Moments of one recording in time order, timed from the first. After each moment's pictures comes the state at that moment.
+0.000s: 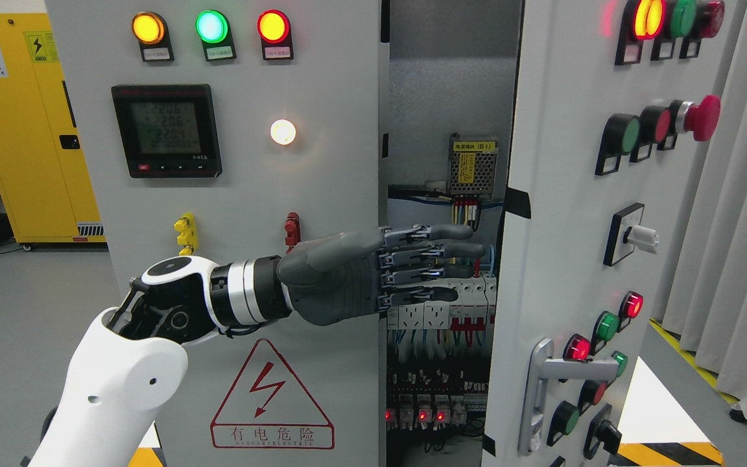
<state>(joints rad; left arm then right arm) -1.14 0.22 -0.38 -1.37 0.96 0.66 -0.88 0.00 0.00 0.14 -0.10 -0.06 0.12 0.03</state>
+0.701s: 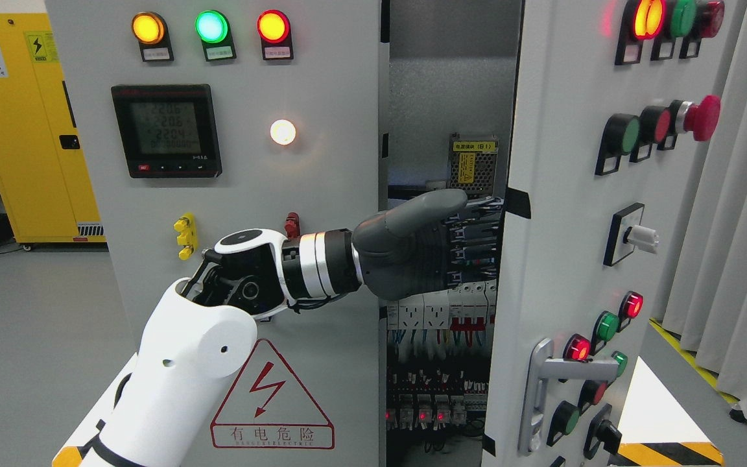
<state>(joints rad) -1.21 0.06 -0.42 -1.25 0.95 0.67 -0.84 0.00 0.00 0.14 -0.10 -0.06 0.11 0.03</state>
